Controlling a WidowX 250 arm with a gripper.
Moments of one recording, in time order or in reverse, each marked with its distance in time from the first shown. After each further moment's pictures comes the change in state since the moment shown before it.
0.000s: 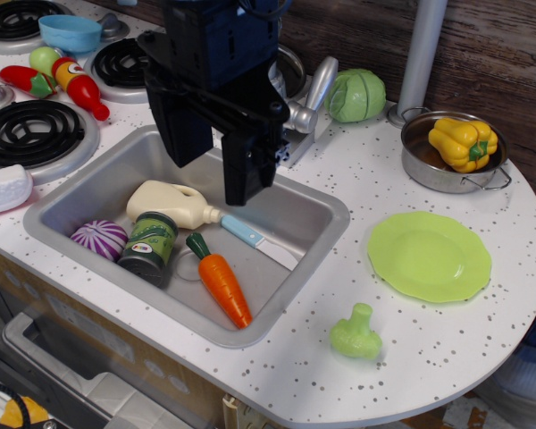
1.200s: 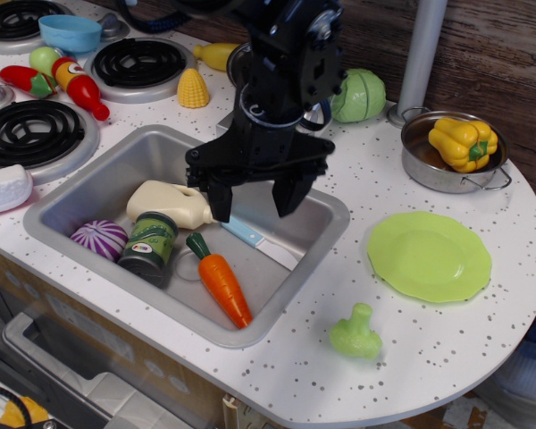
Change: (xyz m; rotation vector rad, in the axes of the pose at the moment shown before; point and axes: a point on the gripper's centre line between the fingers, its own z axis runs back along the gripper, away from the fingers) arm 0.057 0.042 -0.107 0.212 -0.140 1.081
